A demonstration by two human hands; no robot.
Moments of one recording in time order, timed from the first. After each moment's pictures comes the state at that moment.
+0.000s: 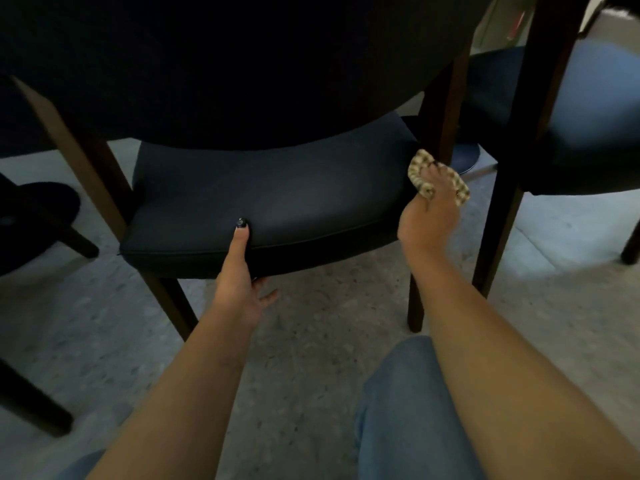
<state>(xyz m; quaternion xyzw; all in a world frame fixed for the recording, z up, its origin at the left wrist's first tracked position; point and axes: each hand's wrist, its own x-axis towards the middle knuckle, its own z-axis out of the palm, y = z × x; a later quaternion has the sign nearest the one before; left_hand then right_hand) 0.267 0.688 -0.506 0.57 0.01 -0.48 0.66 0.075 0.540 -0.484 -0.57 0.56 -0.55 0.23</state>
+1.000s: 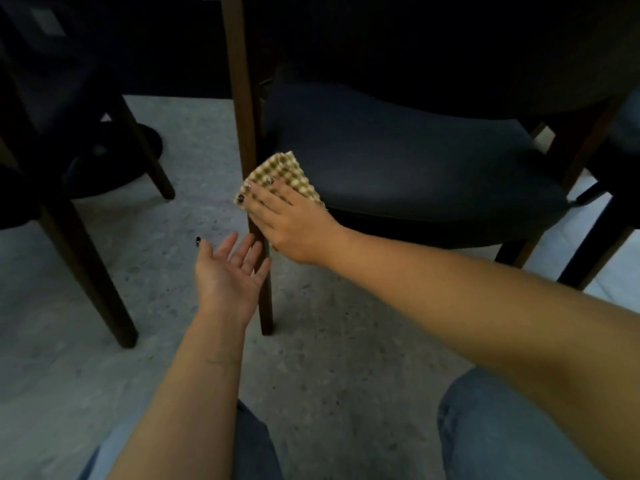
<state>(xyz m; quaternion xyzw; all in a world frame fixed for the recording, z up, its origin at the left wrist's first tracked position) 0.363 0.813 -0.519 0.41 0.11 -0.38 0.82 0.307 0.682 -0.492 -0.93 -0.05 -0.05 -0.35</state>
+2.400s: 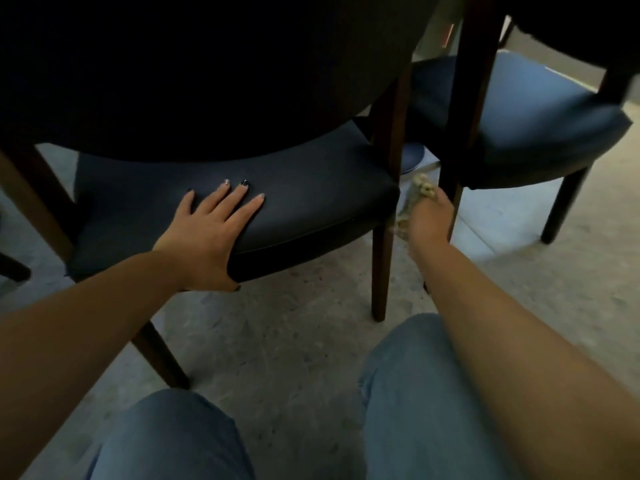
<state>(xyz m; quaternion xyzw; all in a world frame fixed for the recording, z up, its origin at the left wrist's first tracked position) 0.322 0.652 -0.453 0.65 -0.75 0.07 -0.08 0.028 0.536 -0.460 -0.36 0.63 -0.54 0.42</state>
